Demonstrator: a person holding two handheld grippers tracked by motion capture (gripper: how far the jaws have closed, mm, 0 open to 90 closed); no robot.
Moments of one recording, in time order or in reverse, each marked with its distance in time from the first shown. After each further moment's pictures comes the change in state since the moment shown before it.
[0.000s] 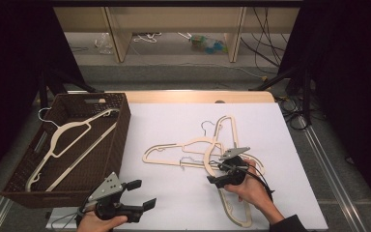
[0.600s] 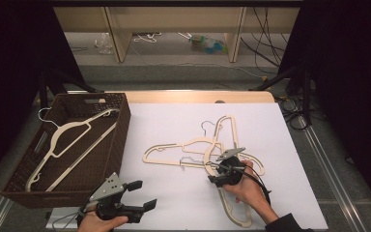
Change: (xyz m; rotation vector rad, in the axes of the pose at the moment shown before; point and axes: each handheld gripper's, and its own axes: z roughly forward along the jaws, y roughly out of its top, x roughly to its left) left arm 0.001 -0.002 0.002 0.009 -0.007 0.002; right arm 0.004 0.002 0.006 0.054 -0.048 -0.005
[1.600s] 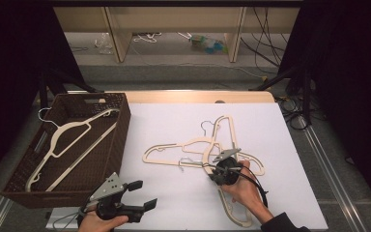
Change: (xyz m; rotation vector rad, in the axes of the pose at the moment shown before) left arm 0.001 0.000 0.001 -0.004 -0.004 0.007; right arm 0.007 0.005 0.002 0.020 -0.026 -0.039
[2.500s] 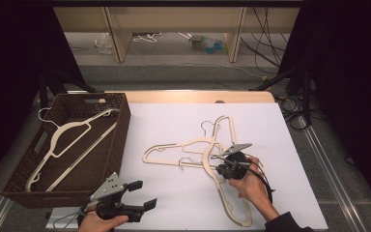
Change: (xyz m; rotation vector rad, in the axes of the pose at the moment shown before) left arm 0.001 -0.002 0.001 0.009 0.009 -0.027; right arm -0.021 -0.002 -0.017 -0.037 -0.035 0.068
